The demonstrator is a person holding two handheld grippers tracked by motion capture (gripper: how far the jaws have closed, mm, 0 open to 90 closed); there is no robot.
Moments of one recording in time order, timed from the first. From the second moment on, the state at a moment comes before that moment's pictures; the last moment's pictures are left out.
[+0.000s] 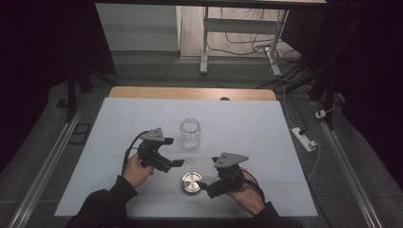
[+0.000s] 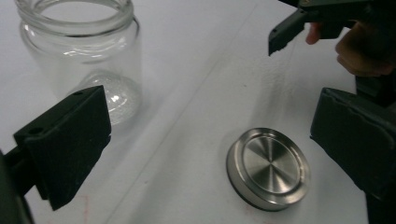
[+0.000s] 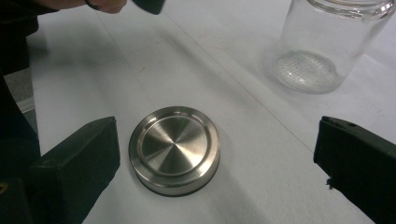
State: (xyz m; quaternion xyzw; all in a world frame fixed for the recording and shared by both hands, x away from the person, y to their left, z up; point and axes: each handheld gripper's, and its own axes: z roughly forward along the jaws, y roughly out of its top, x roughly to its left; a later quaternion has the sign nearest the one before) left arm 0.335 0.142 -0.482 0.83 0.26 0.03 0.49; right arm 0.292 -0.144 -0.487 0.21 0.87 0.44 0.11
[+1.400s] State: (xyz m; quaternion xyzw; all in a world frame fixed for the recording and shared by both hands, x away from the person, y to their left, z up) left arm 0.260 0.192 -0.486 0.83 0.30 0.05 0.47; right arm 0.275 -0.193 -0.473 0.27 0.84 0.45 0.13
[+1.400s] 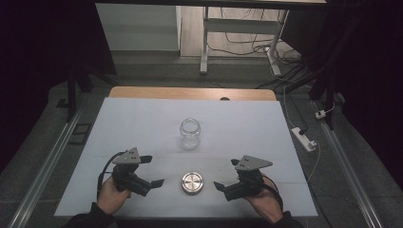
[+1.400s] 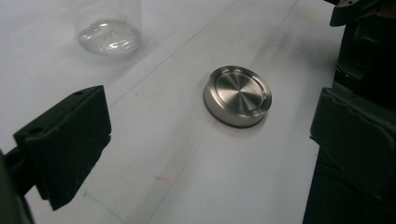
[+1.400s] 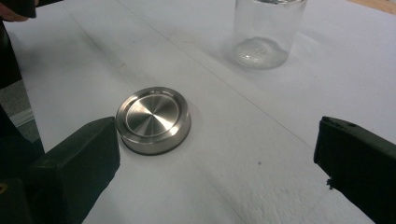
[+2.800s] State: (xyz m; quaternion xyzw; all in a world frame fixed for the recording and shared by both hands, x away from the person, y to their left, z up) left arm 0.189 0.285 -0.515 0.78 0.43 0.10 0.44; right arm 0.239 -0.300 -0.489 0.40 0.79 0.41 0.19
